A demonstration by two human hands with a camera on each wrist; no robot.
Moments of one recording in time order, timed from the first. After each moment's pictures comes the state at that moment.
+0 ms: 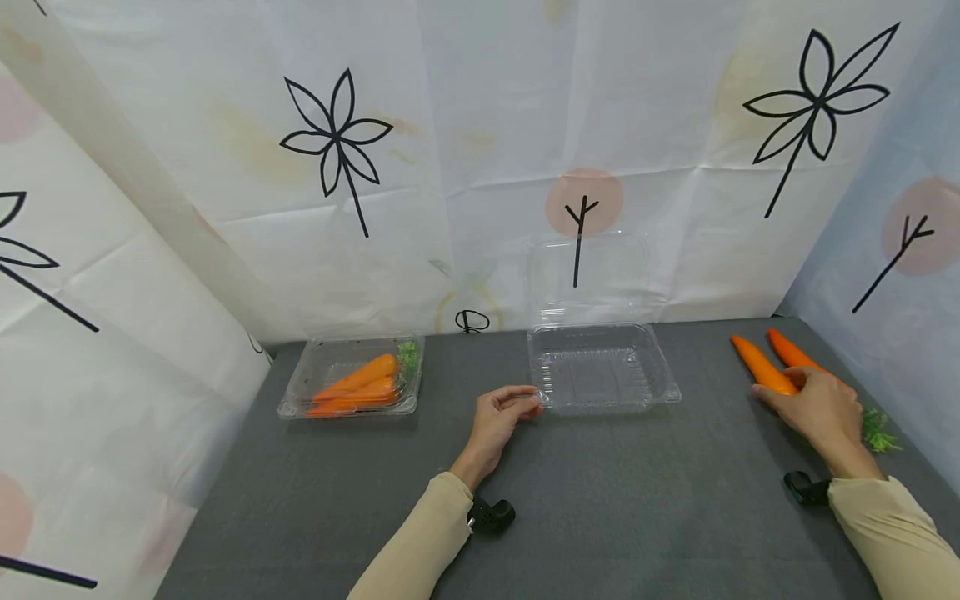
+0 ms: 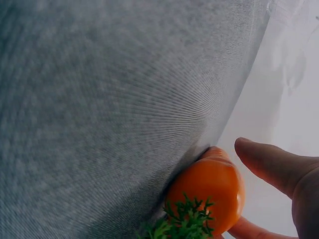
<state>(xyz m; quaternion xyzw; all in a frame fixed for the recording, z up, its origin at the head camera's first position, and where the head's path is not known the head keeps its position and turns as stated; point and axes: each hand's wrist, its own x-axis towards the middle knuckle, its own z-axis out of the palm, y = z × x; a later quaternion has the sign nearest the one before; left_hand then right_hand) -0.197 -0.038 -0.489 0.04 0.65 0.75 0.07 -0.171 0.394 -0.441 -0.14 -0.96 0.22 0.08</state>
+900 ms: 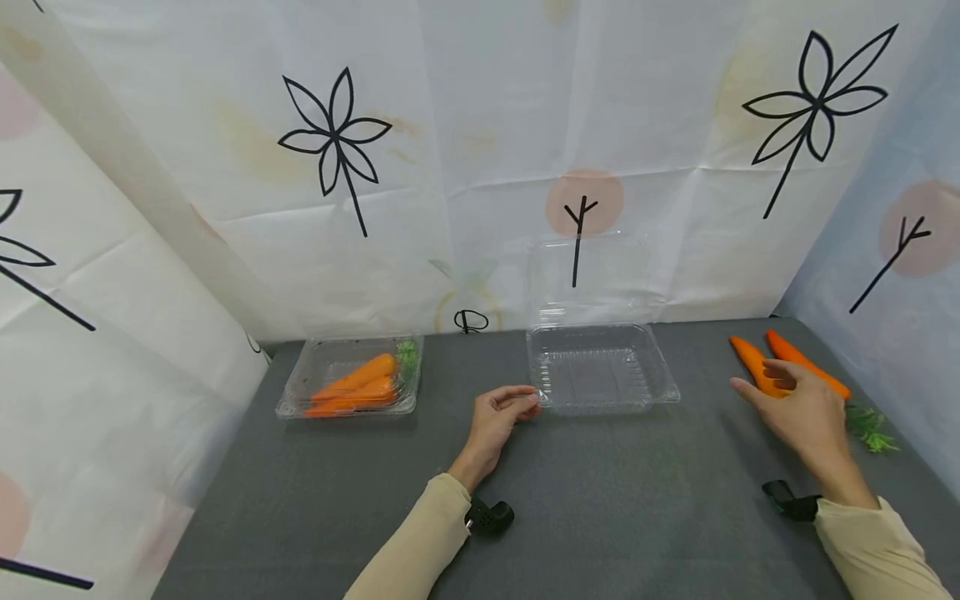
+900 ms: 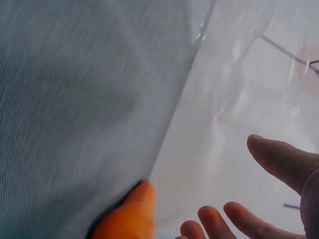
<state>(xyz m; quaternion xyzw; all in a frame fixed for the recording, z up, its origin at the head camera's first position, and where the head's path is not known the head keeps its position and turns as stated) -0.195 -0.037 -0.488 0.03 0.64 0.76 0.07 -0.150 0.347 -0.424 -0.11 -0.94 0.30 0.14</state>
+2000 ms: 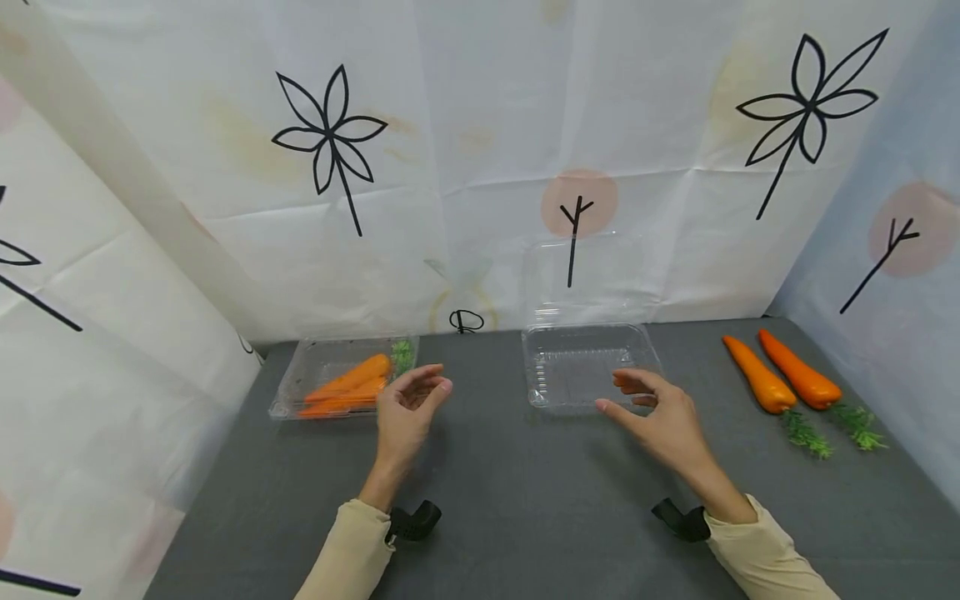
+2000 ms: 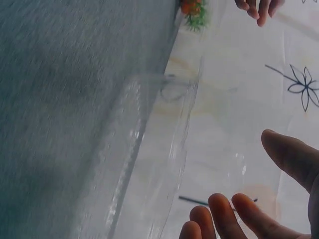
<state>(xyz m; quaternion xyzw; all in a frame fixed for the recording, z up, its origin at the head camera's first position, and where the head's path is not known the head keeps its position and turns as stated) -0.171 -0.133 -0.430 0.09 0.70 0.69 -0.16 -0.141 0.203 -0.417 0.07 -0.88 0.43 0.16</state>
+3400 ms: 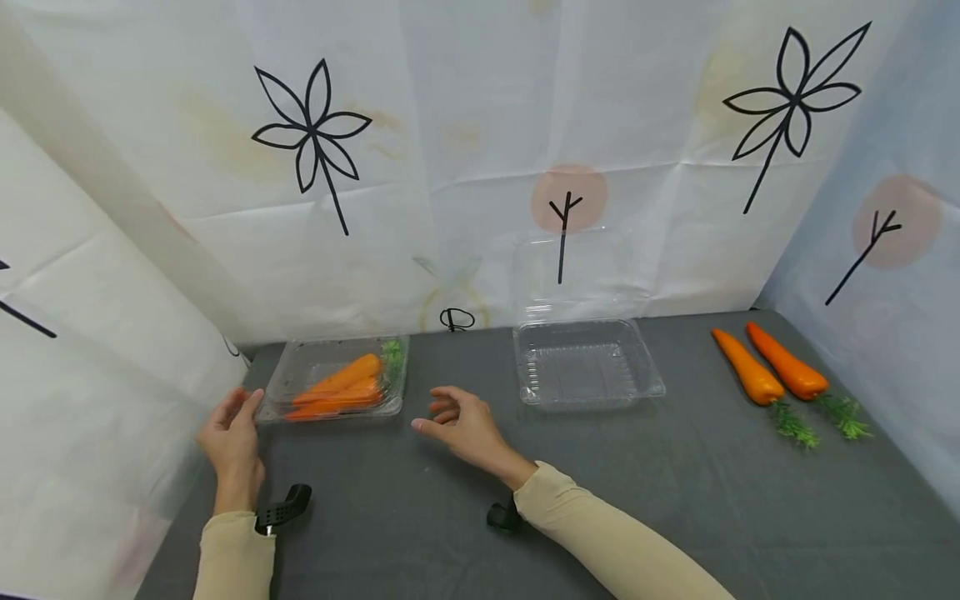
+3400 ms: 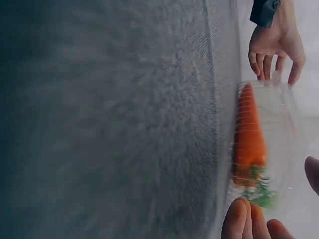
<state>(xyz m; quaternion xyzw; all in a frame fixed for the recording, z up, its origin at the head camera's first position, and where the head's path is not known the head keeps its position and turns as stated) -0.188 -0.320 -0.450 -0.27 0.60 0.69 -0.28 -0.182 0.004 -0.465 0.16 -0.79 0.59 -0.07</state>
